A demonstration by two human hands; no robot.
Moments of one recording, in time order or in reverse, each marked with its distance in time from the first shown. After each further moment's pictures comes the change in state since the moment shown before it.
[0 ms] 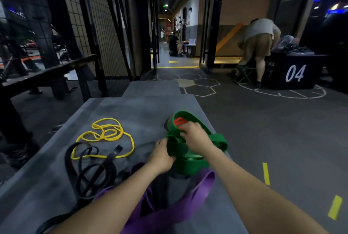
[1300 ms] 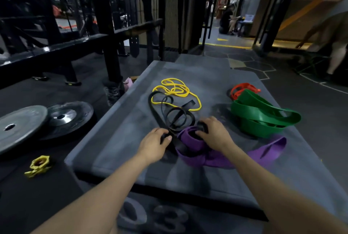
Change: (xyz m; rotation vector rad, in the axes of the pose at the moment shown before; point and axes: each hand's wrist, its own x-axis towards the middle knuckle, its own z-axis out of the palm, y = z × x) left_hand -0.157 -0.197 -0.097 0.067 0.174 -0.101; right_hand -0.080 -0.148 0.112 0.104 -0.195 -0.047
